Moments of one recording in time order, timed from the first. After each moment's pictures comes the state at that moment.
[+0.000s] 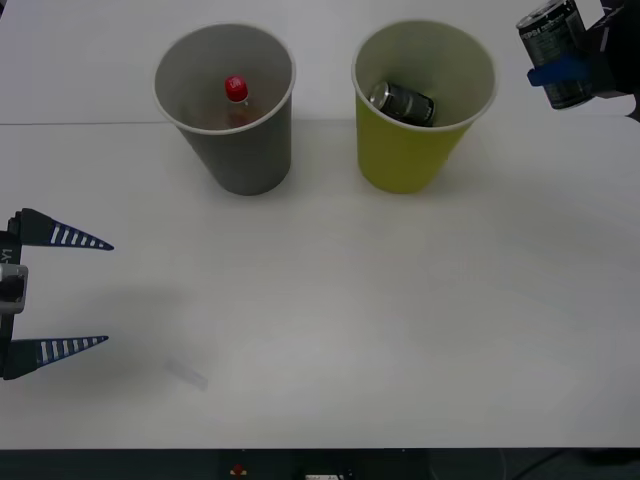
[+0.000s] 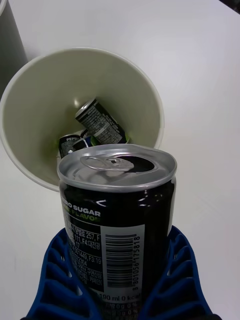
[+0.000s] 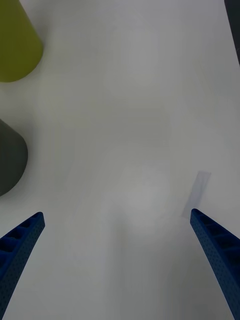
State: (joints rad) right arm -0.72 -0.87 -0.08 -1.94 2.11 -1.57 -1.34; left arm 0.26 1.13 0.26 -2.01 -1.31 -1.13 -0.09
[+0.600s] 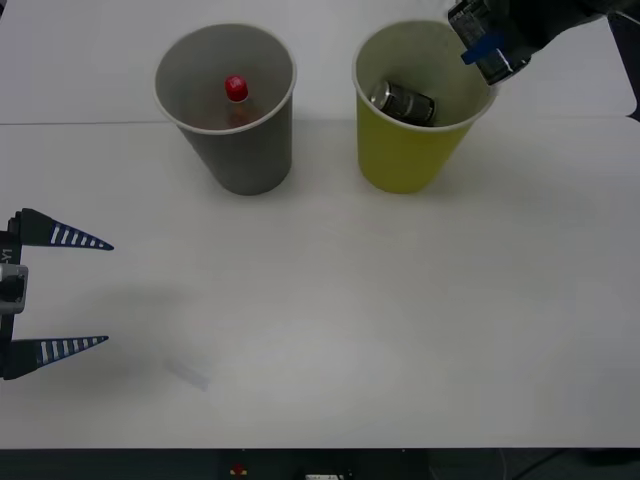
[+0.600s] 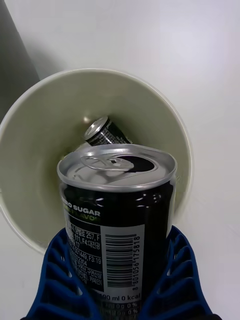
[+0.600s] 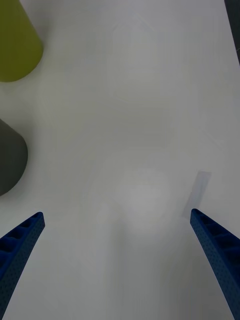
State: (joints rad) right arm -1.10 -0.77 0.23 -1.51 2.17 -1.57 -1.34; left arm 0.26 1.13 0.26 -2.01 -1.31 -1.13 -0.09
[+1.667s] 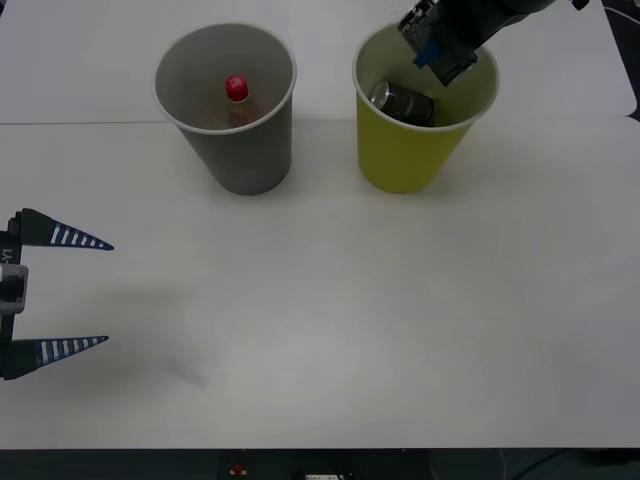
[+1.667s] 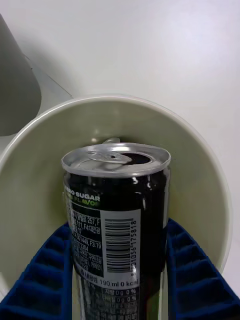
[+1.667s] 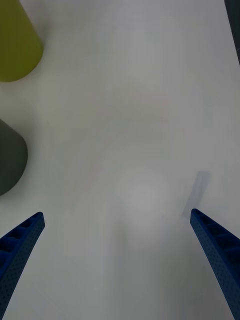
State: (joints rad) right arm -1.22 -0.63 0.31 -1.28 2.27 -1.51 -1.31; left arm 0.26 1.13 0.26 -2.01 -1.31 -1.13 -0.09
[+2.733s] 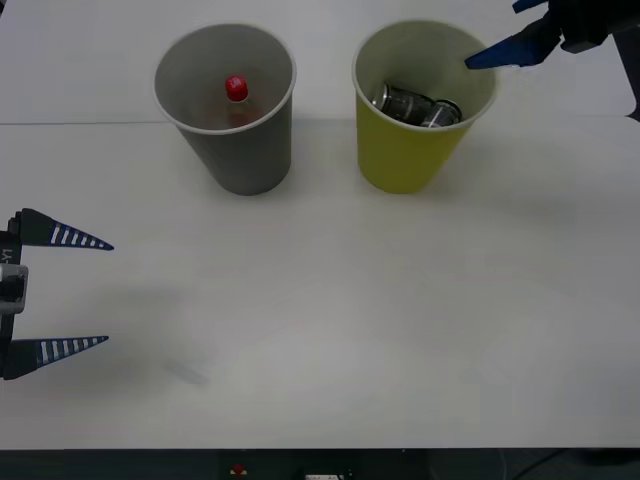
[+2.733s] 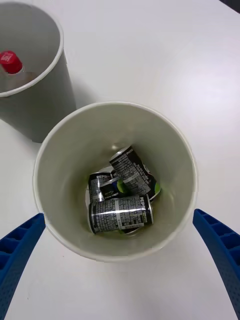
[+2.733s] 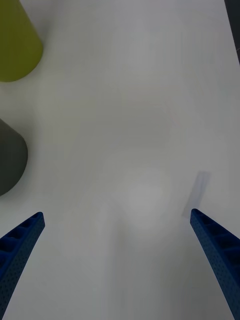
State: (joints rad) right arm -0.89 -0.80 -0.08 -1.64 1.94 -1.57 -1.09; left arm 0.26 1.13 0.26 -2.01 -1.31 -1.13 -0.09
